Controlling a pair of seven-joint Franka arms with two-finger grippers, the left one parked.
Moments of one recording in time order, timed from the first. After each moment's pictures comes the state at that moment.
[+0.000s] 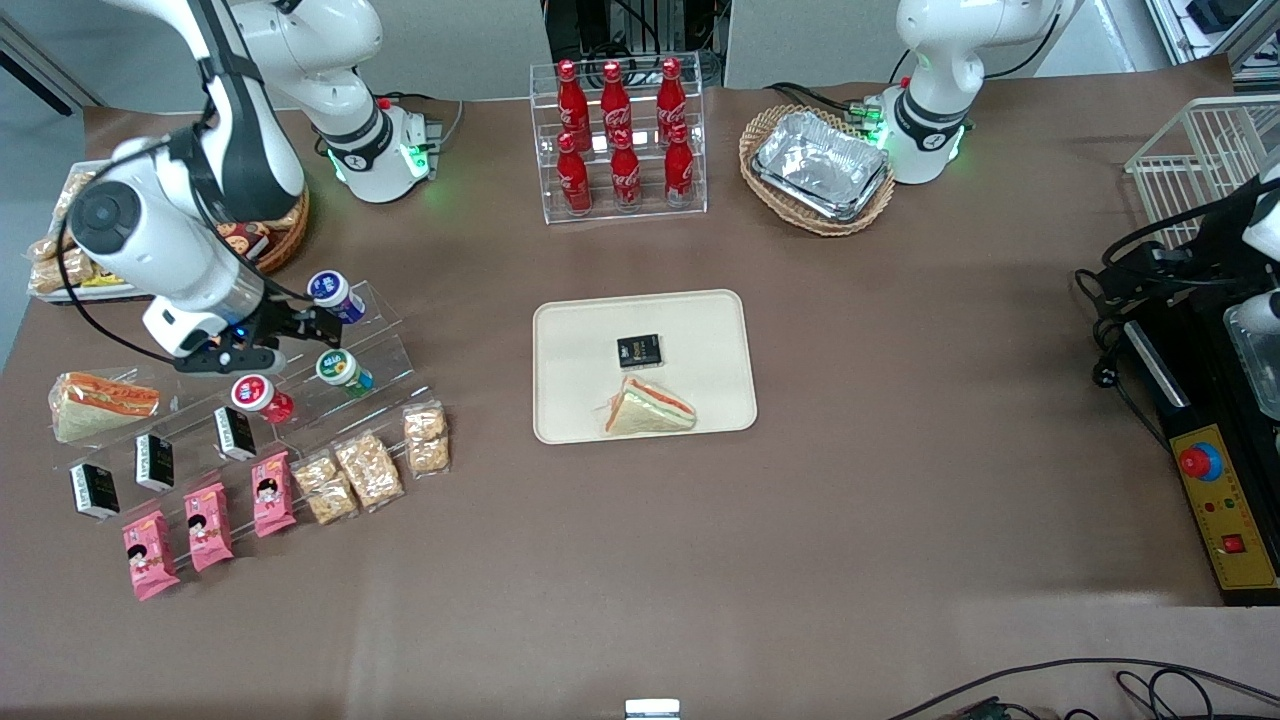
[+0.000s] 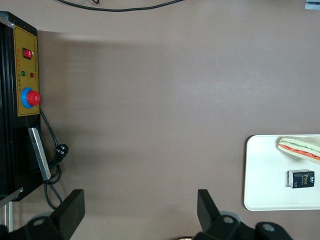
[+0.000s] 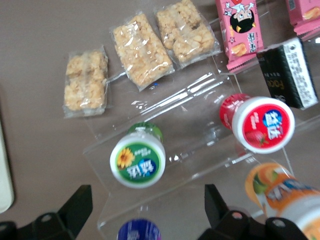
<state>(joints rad) 0.18 -0.12 -0.12 -2.34 0.00 2.19 0.07</state>
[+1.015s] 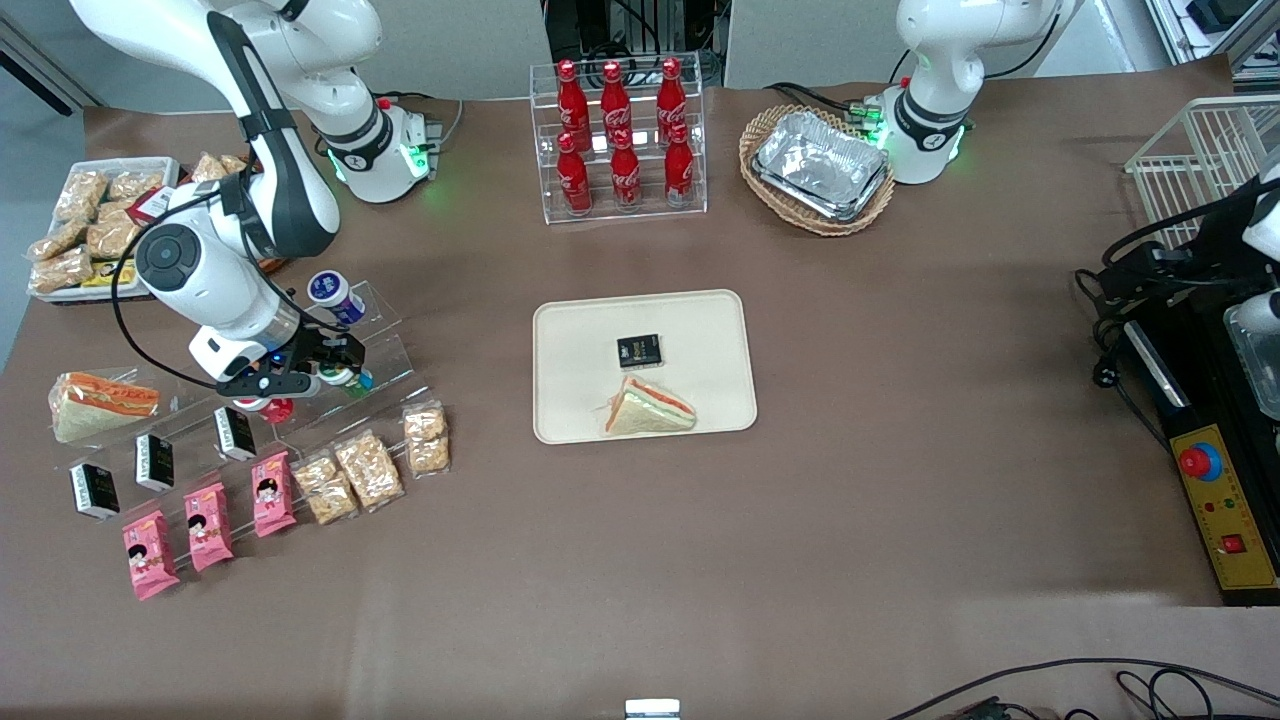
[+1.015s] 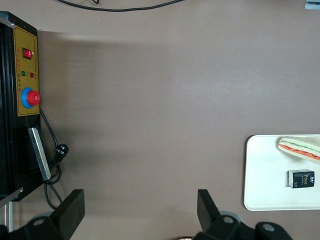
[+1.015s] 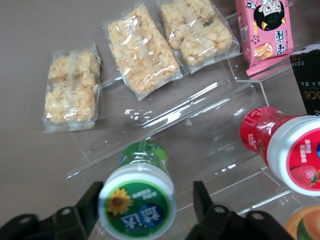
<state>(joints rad) 0.19 -0.01 -0.12 -2.39 0.00 2.36 0.07</state>
